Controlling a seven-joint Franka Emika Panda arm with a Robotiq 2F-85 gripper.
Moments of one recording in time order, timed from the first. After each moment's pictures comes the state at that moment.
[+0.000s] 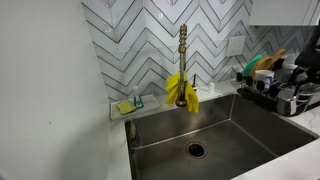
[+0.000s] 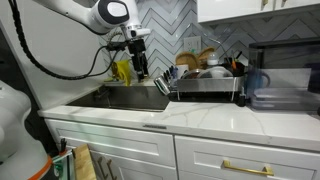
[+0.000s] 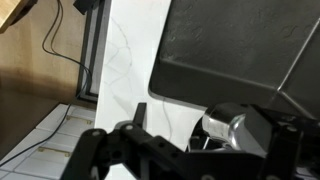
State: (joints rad) arm -0.03 -0.36 0.21 -2.33 -0.05 2.05 0.89
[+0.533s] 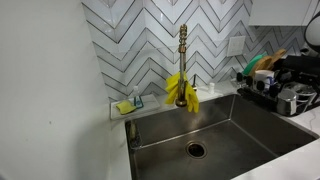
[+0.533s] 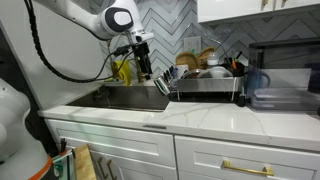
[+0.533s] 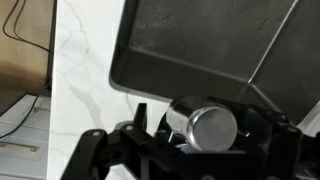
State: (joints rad) arm 0.00 -0.28 0.21 -2.32 -0.05 2.21 0.88
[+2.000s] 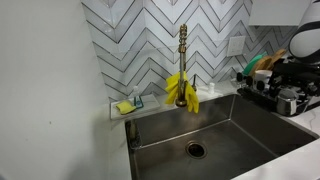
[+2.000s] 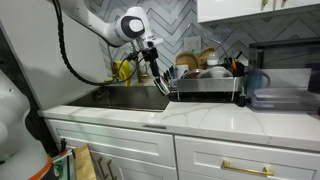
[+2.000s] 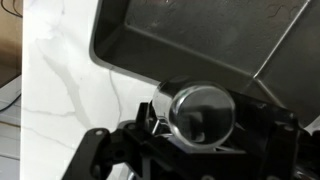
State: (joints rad) arm 0.01 -0.11 0.19 -2.21 -0.17 2.26 0.88
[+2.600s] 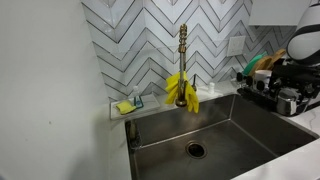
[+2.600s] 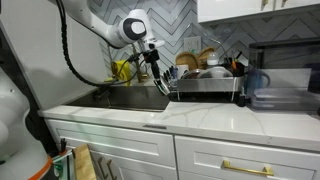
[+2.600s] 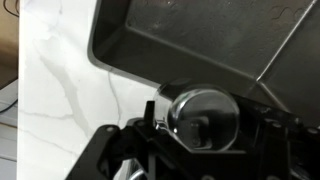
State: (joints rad) arm 0.02 -0.08 0.18 -2.20 -0.18 2.26 0.88
